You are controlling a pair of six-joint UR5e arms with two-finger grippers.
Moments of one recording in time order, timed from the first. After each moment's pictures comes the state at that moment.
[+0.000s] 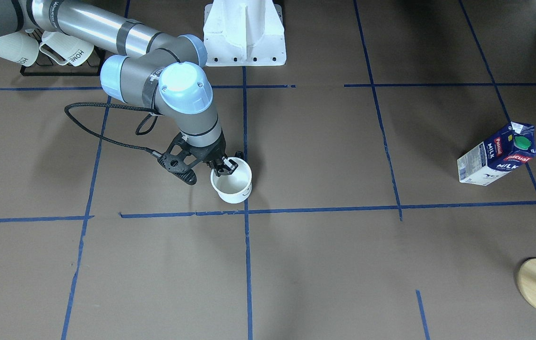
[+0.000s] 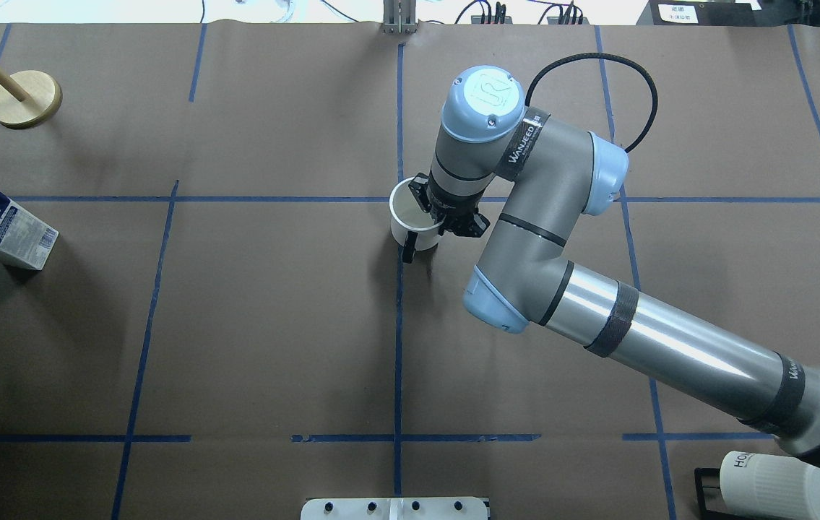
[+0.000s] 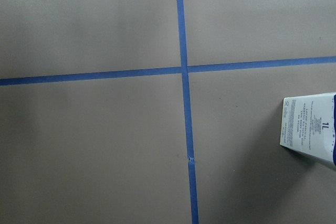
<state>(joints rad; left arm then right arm) -1.57 -1.53 -1.68 -1.56 -2.36 0.03 0.63 -0.78 1.43 -1.48 2.00 1.78</state>
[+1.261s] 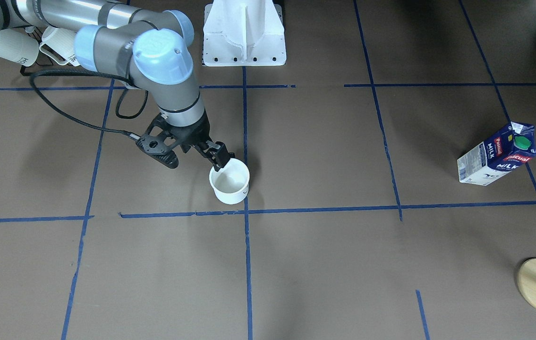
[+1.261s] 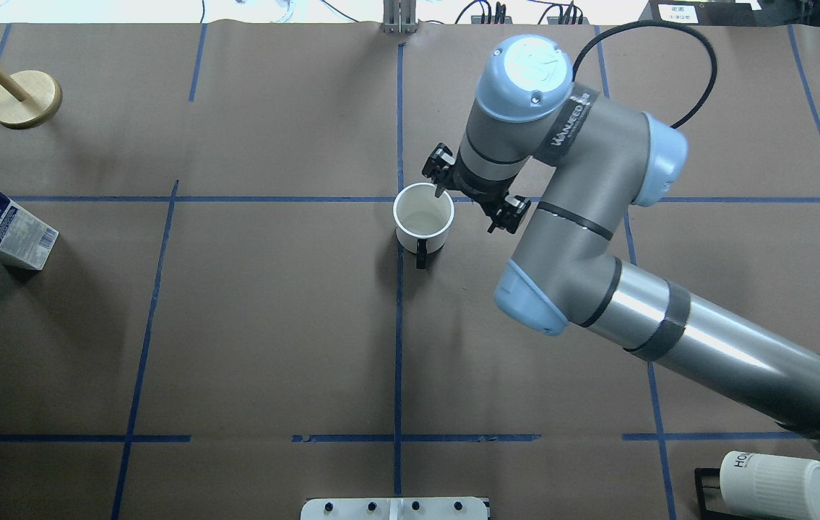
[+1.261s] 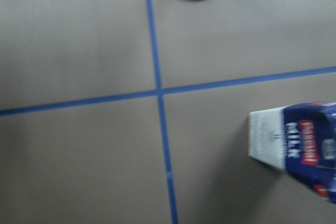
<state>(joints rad) -1.57 -1.54 -1.93 -1.48 -2.37 -0.04 0.68 -0.85 1.65 -1.63 1.98 1.68</state>
